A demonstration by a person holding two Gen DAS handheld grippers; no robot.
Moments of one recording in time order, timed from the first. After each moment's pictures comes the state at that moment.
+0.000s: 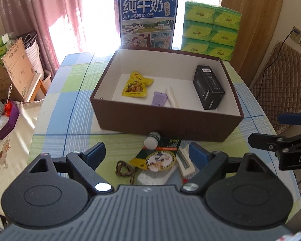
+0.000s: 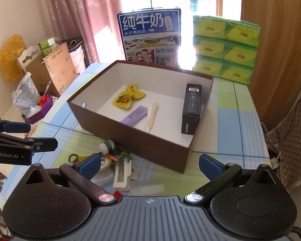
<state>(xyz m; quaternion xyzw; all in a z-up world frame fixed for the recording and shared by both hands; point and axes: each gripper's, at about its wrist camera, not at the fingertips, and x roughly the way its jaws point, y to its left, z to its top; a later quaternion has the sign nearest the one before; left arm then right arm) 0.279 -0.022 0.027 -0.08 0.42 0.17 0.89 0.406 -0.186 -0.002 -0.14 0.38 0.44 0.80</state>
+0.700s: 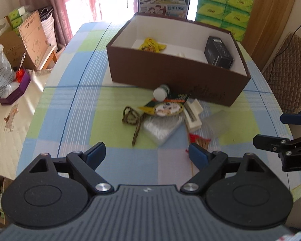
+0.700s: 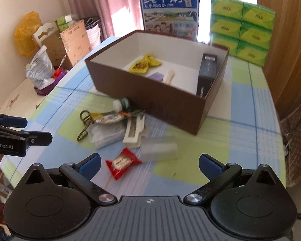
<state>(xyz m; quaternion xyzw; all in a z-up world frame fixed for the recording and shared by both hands) 0.214 -0.050 -0.013 -0.12 0.46 0.20 0.86 0.364 -0.221 -0.047 -0.18 0.41 0.47 0.76</state>
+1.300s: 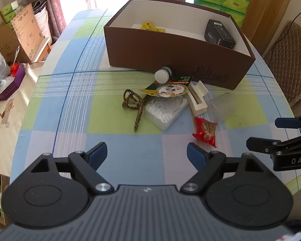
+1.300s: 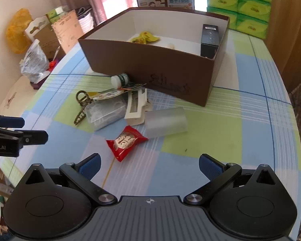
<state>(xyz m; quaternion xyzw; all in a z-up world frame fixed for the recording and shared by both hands) 0.215 -0.035 -0.040 -0.11 0.48 0.18 0.85 0.358 -0.214 -0.087 -0.16 0.46 0.44 0.75</state>
